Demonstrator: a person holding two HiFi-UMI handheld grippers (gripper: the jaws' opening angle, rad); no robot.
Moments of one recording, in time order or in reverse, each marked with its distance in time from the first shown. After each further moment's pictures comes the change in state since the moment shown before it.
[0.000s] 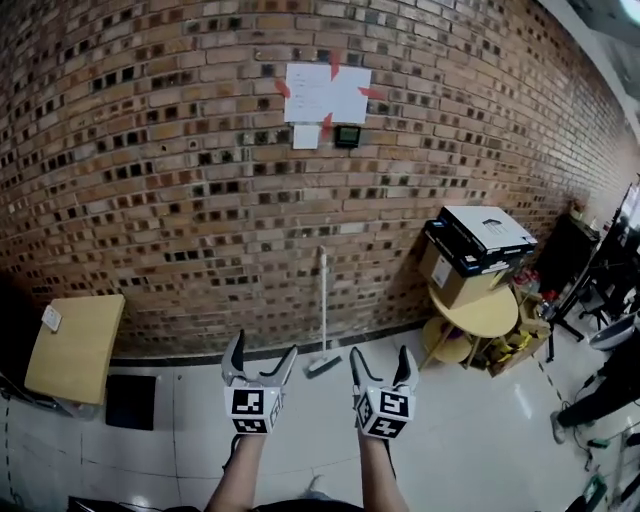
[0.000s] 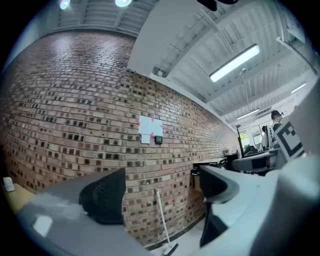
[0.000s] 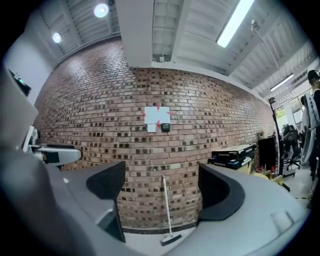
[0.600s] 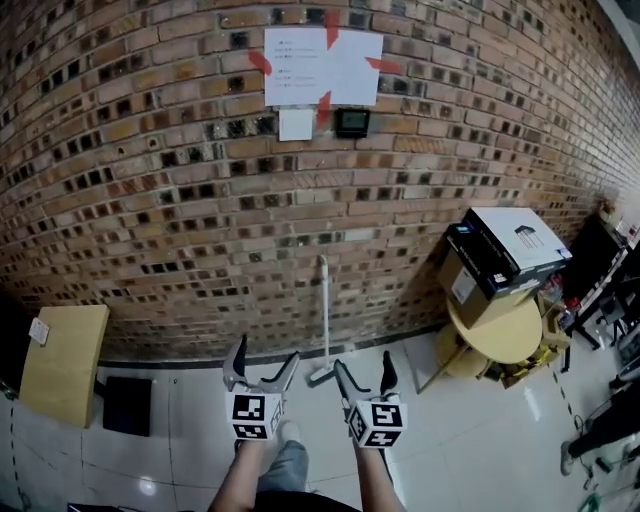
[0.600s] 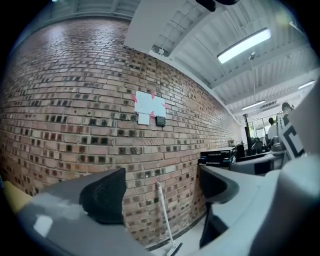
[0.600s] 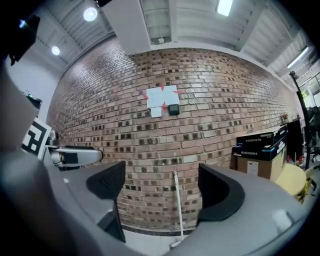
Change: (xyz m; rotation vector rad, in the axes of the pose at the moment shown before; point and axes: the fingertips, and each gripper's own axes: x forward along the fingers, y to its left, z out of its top) left arm 0.194 0.018 -0.062 -0.003 0.109 0.010; right arm 0.194 -0.025 -0.053 0.036 0.081 0.205
